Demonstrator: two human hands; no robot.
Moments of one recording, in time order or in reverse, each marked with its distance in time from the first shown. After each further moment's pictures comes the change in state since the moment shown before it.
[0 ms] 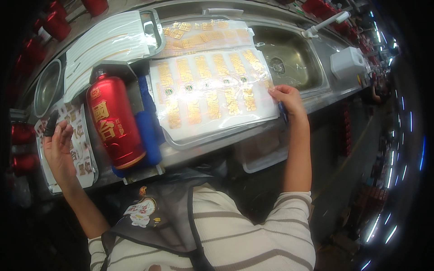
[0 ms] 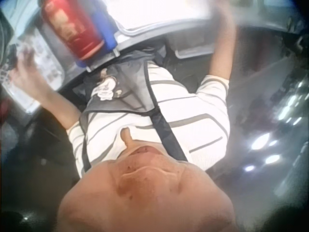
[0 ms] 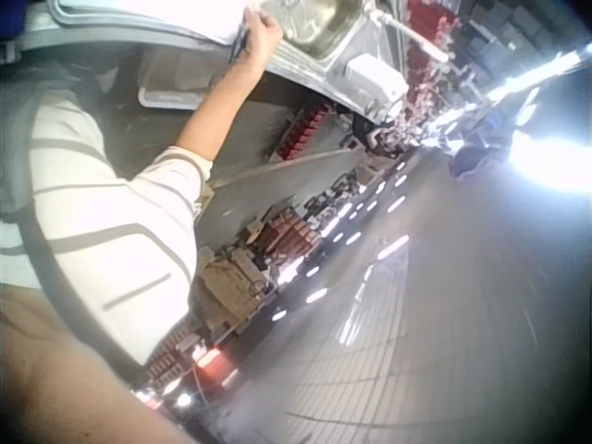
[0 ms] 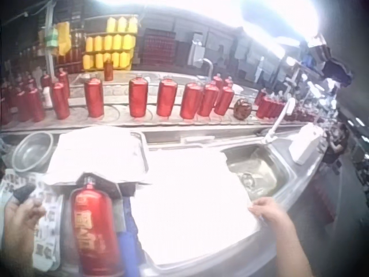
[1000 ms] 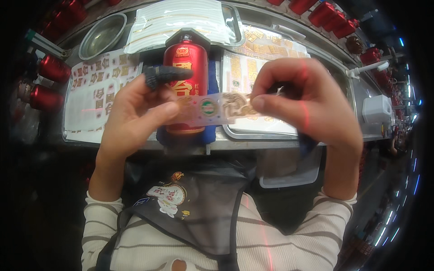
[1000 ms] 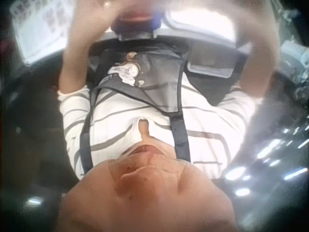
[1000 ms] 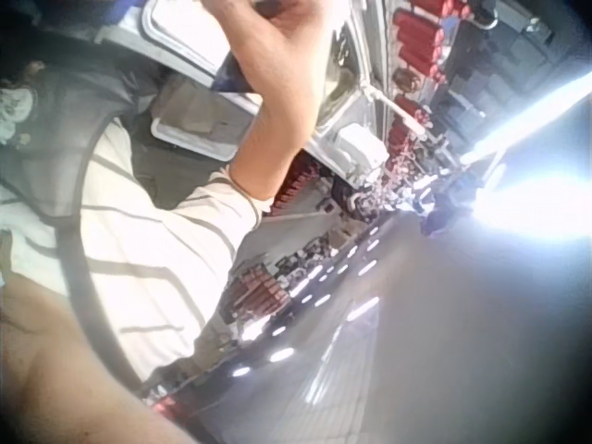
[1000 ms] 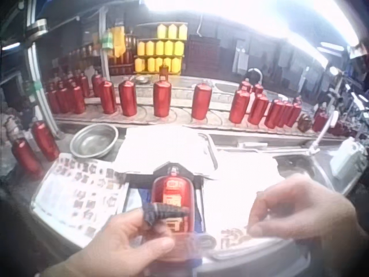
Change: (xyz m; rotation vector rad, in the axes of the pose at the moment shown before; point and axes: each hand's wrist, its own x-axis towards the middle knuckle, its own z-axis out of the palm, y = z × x) left_hand -0.061 0.045 0.075 0.013 -0.579 0.022; right_hand -0.138 -0.213 0.147 -0.289 -0.740 -0.605
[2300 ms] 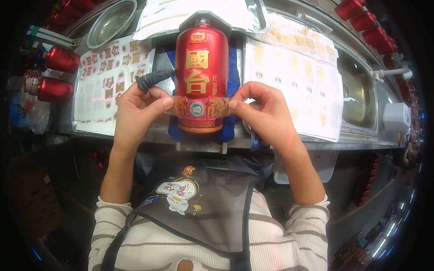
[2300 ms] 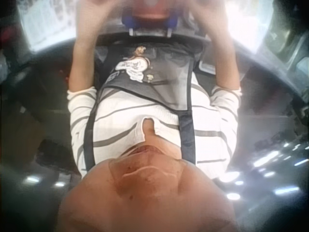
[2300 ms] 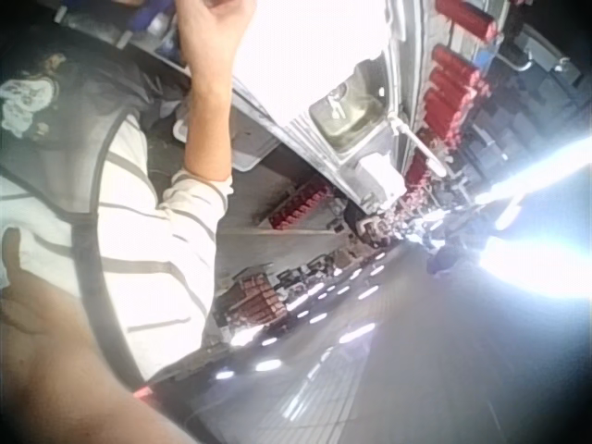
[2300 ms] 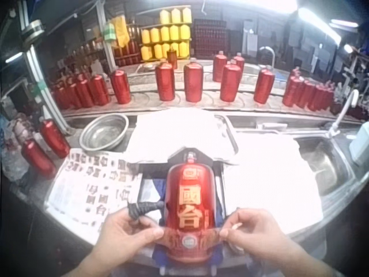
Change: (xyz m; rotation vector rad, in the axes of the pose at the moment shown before) left_hand -0.018 -0.055 -0.038 0.054 0.246 -0.198; right_hand 0.024 0.081 0.094 0.464 0.133 0.256
